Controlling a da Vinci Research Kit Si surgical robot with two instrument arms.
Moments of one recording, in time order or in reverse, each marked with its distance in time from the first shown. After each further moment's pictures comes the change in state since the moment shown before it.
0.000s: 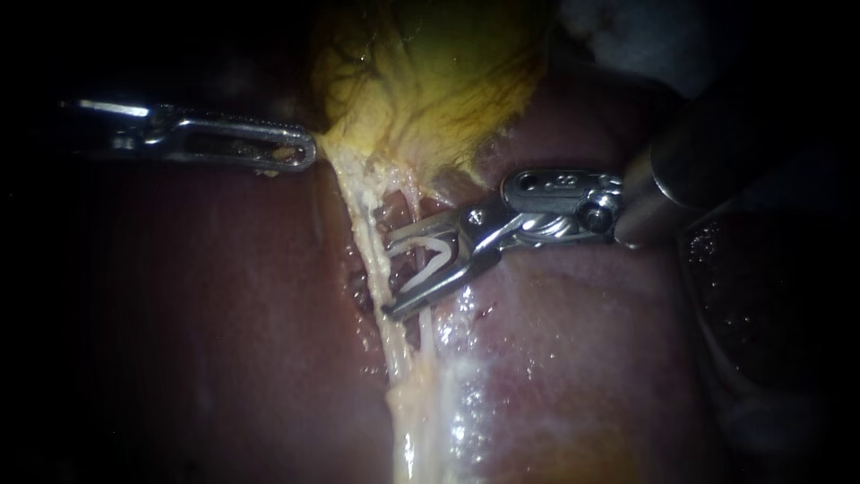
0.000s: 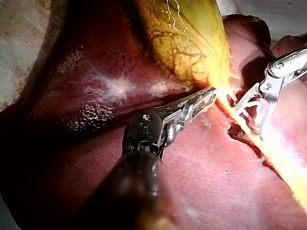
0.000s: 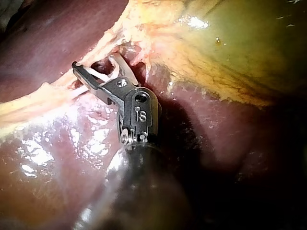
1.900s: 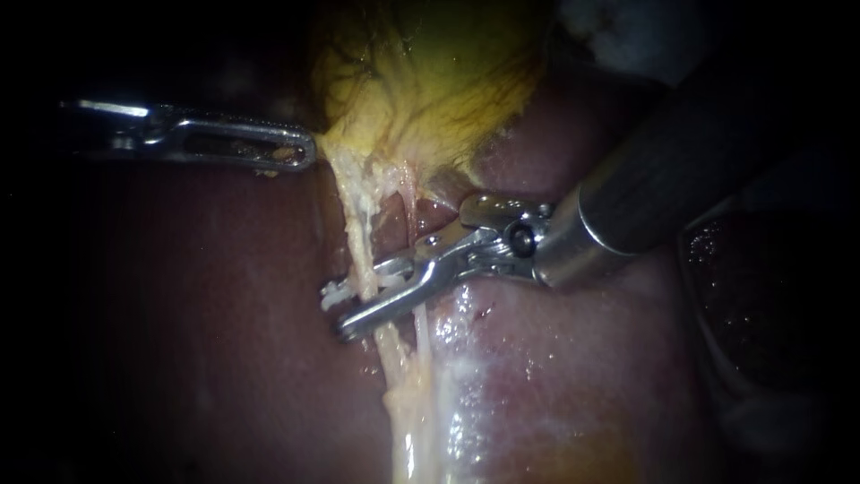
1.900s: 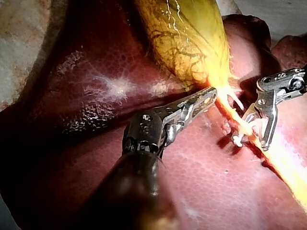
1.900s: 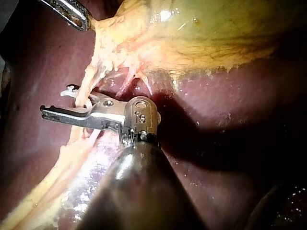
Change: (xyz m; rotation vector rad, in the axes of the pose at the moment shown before) right arm -0.001 -0.003 0.005 0.385 0.234 0.446; left arm 0.000 0.000 0.000 0.000 0.000 0.000
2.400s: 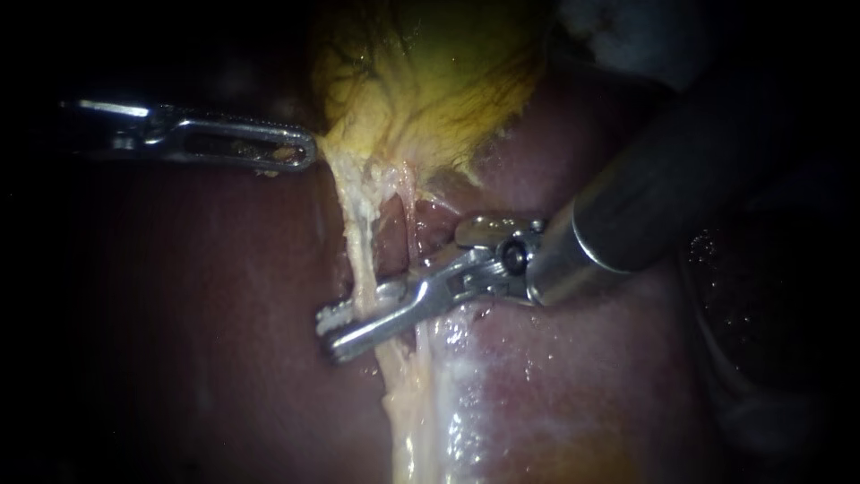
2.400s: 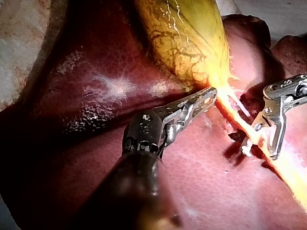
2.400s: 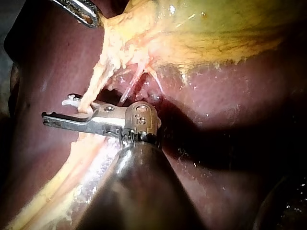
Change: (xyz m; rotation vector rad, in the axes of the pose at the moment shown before) right arm -0.002 -0.002 0.001 0.007 -0.038 0.103; left arm 0.000 0.000 0.000 0.000 0.000 0.000
